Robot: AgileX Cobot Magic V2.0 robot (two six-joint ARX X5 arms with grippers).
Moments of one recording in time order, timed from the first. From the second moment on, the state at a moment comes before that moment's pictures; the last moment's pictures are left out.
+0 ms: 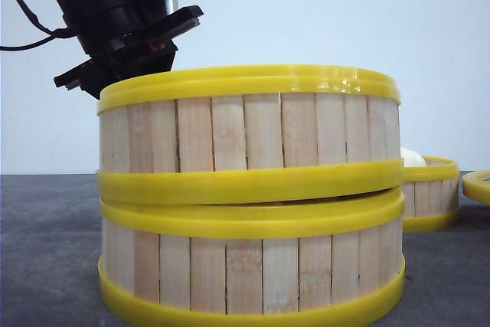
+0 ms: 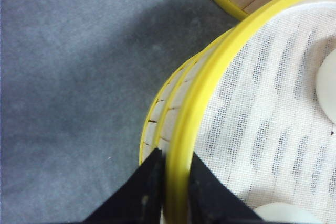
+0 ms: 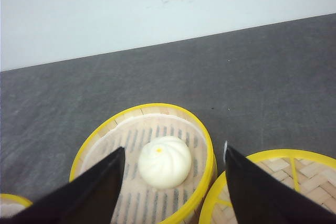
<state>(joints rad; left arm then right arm) -0.55 1.55 1.21 -0.71 0.19 -0.13 0.10 0.69 0.75 -0.35 -0.08 0.28</state>
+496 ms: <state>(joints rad) -0.56 1.55 1.21 -0.70 0.21 -0.13 0.10 0.71 0.75 -0.35 -0.08 0.28</state>
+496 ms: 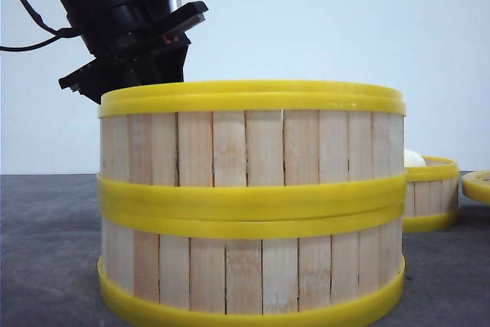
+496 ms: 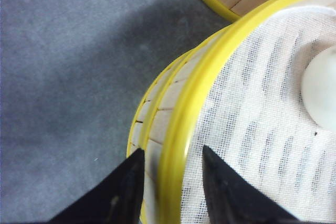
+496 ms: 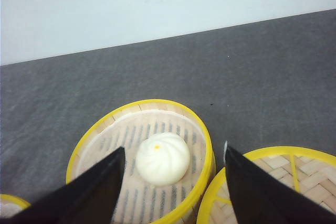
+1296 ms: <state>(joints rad) -0.56 1.00 1.21 -0.49 0.21 -0.17 0.10 1.03 0.95 -0.36 -0.08 0.23</state>
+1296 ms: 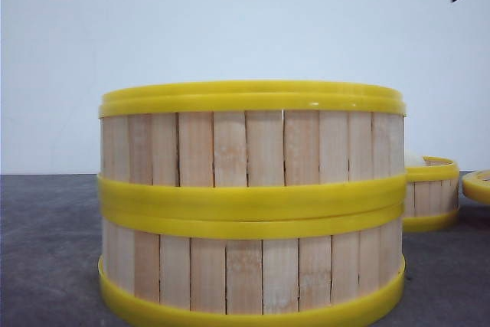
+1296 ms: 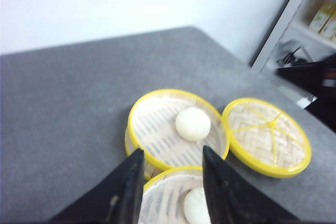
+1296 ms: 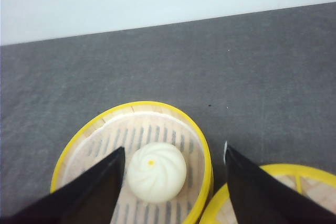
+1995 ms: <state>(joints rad) -0.59 0.56 0.83 -0.52 0.24 -0.29 0.06 1.68 1.24 -0.41 -0.06 0.21</state>
